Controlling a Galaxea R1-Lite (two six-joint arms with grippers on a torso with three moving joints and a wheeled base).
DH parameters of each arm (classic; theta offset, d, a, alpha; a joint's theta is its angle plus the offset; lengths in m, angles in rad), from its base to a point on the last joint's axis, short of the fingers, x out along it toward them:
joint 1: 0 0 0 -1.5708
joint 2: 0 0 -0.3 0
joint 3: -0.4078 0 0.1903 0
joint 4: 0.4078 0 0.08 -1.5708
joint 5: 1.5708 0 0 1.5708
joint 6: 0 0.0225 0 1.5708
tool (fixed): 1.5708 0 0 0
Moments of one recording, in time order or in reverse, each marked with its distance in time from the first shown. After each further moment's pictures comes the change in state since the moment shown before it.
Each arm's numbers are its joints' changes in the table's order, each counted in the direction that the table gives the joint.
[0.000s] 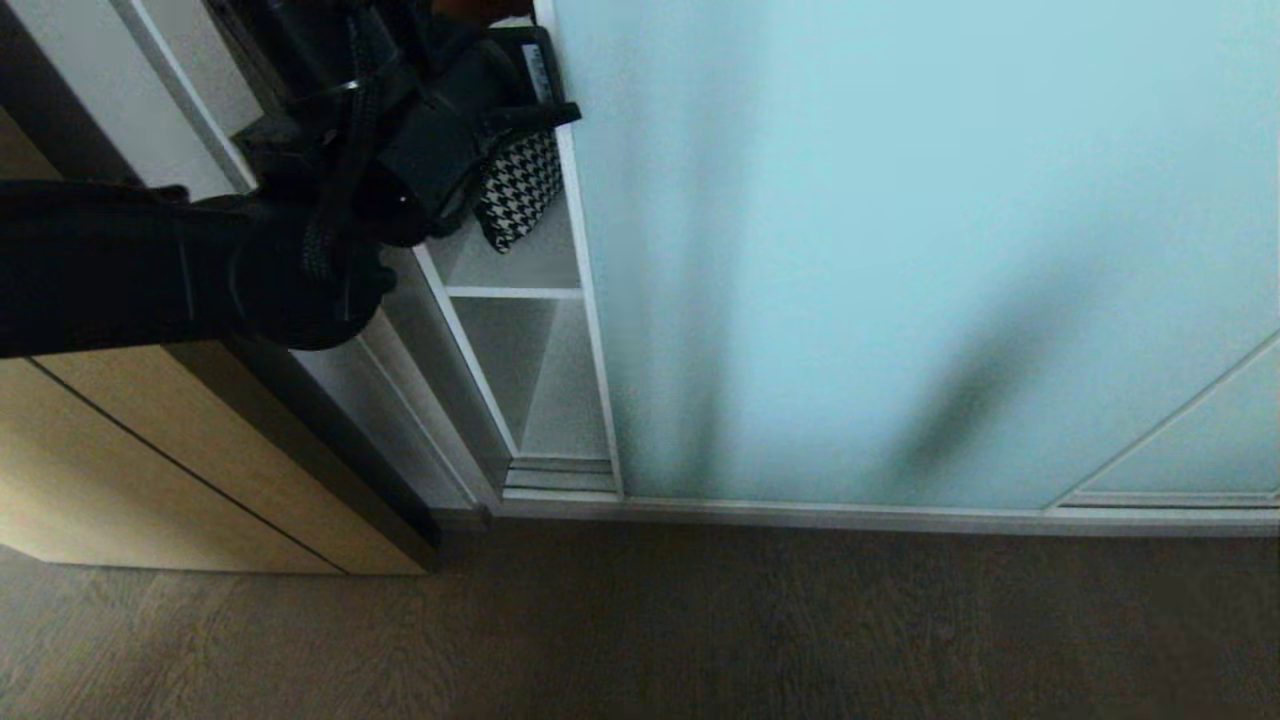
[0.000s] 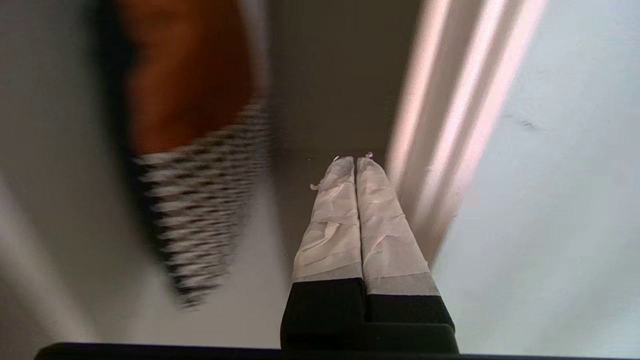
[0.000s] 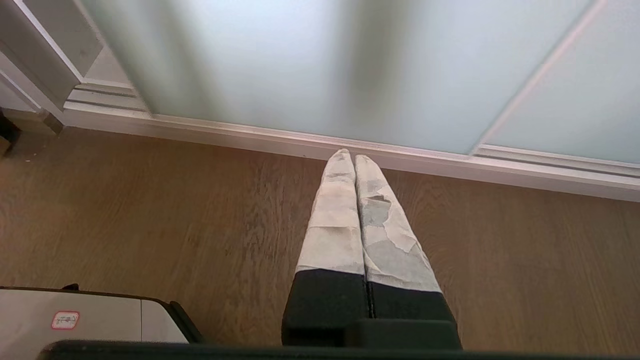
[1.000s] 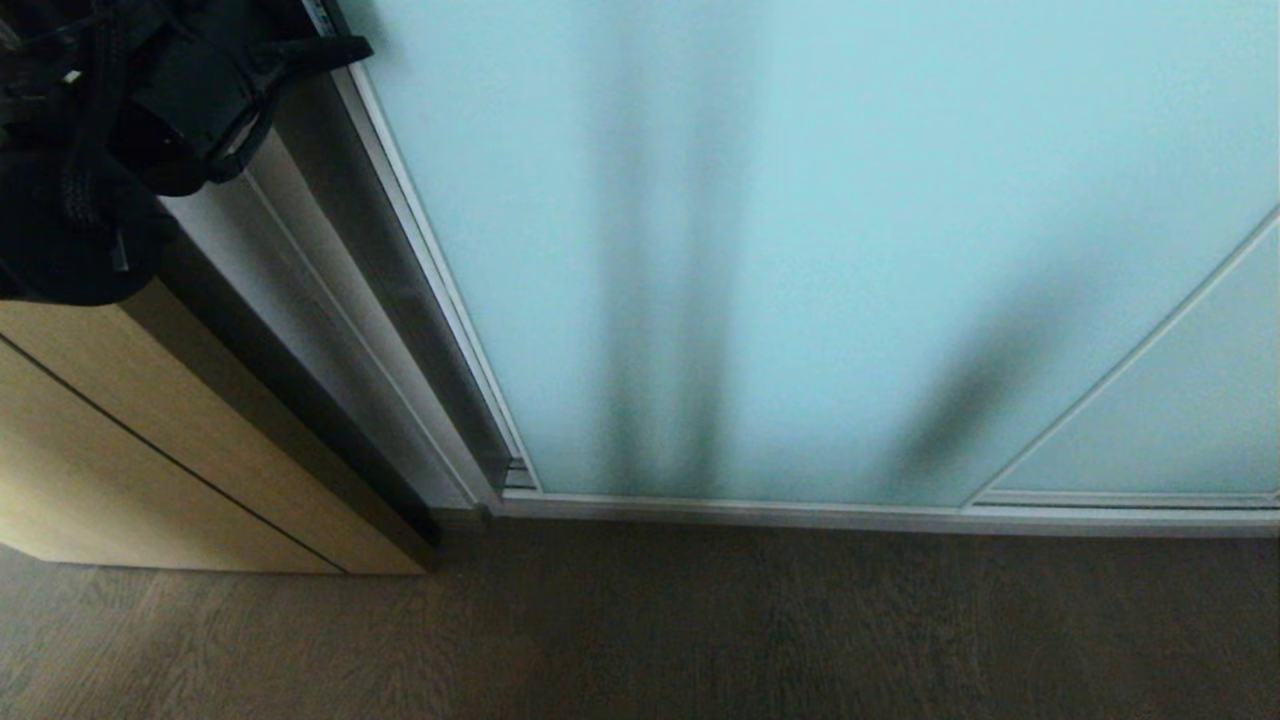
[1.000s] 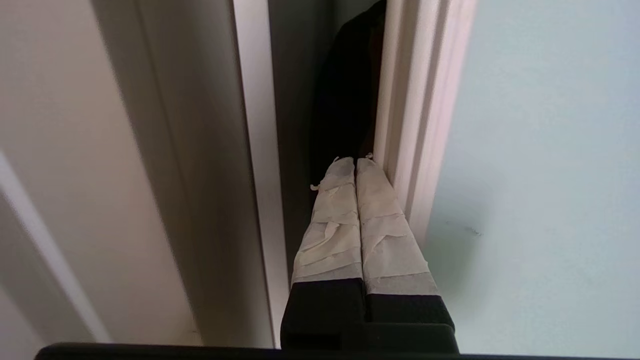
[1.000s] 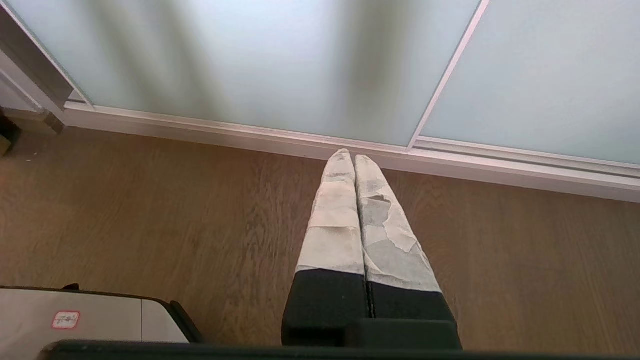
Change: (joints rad) left arm 0.297 -0.131 0.071 0.007 0.046 -0.003; right arm 0.000 0.000 0.000 0.000 0.000 0.000
